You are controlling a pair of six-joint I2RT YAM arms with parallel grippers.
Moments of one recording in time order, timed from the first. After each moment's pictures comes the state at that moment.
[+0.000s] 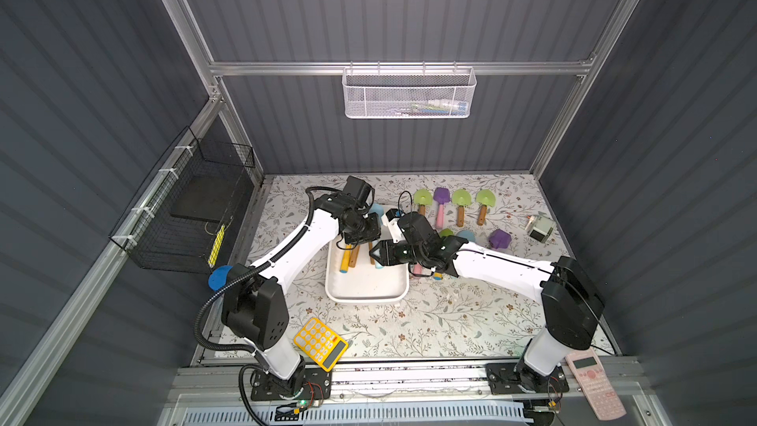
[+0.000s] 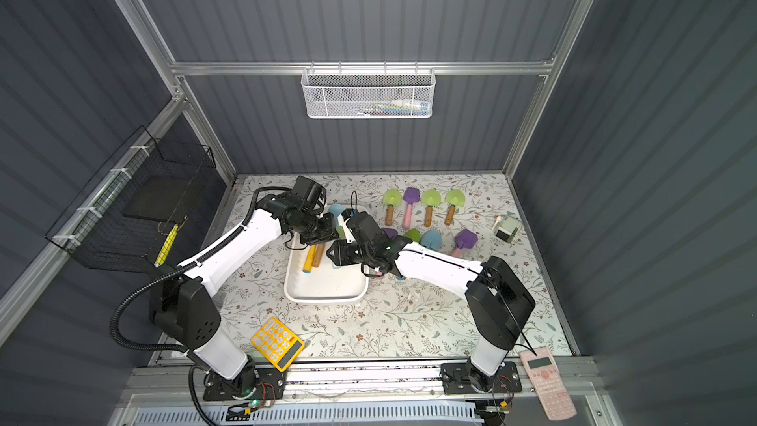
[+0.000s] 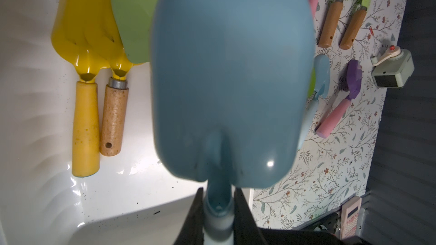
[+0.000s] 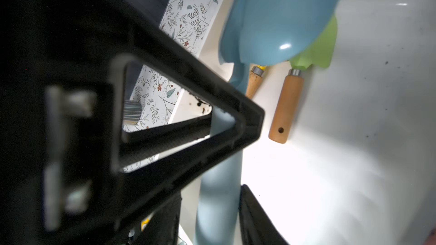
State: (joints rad) left arm -0.52 1.66 1.49 -0.92 0.23 -0.60; right arm 0.86 1.69 1.19 -0.15 -0.22 0.63
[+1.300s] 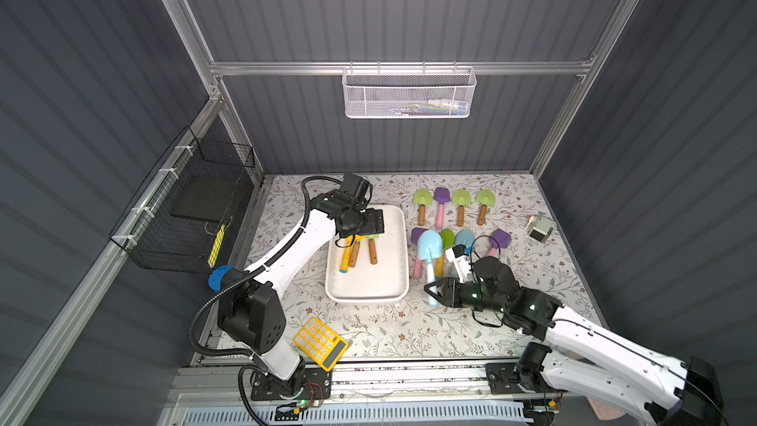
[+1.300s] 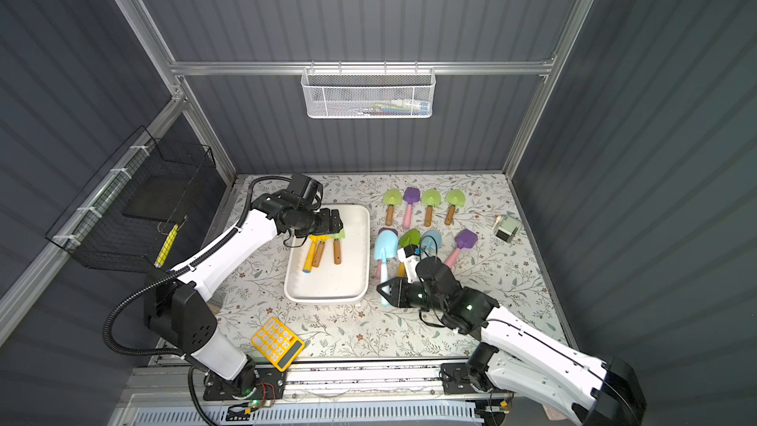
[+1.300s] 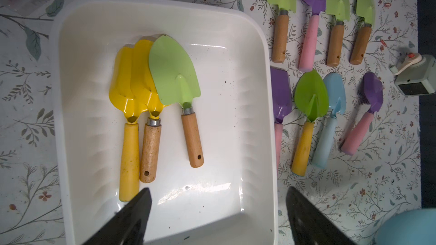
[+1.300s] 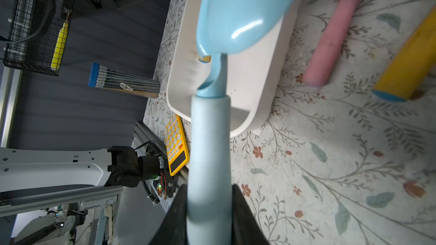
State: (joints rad) left arm -0.52 1.64 1.48 -0.86 0.08 -0.47; right arm 0.82 0.83 0.53 -0.27 -0.26 0.88
